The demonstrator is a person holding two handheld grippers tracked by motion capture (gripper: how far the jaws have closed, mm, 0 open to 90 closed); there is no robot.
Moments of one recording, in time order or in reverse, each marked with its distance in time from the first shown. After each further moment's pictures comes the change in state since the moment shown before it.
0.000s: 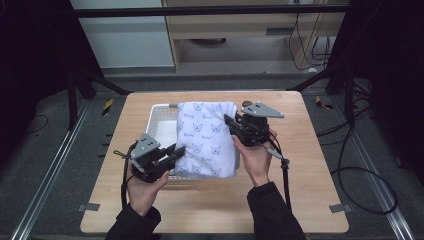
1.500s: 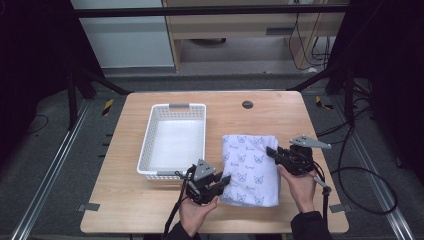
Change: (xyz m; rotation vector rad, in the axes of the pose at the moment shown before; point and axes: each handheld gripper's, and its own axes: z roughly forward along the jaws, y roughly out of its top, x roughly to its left) left arm -0.092 -0.058 0.085 0.152 -0.138 -0.027; right arm -0.101 -0.106 -0.053 0.142 0.003 0.127
